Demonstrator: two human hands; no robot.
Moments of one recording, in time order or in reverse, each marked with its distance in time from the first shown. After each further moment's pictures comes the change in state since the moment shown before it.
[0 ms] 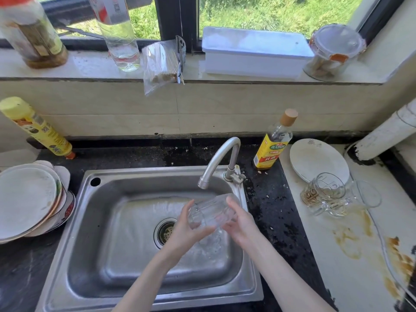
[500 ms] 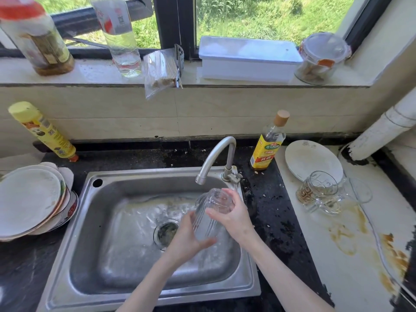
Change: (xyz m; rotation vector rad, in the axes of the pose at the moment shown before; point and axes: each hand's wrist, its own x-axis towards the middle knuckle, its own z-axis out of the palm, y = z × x) left_hand -0.015 -0.004 0.015 0.384 0.081 0.103; right_hand -0.028 0.004 0.005 -0.829 -0.081 -0.553
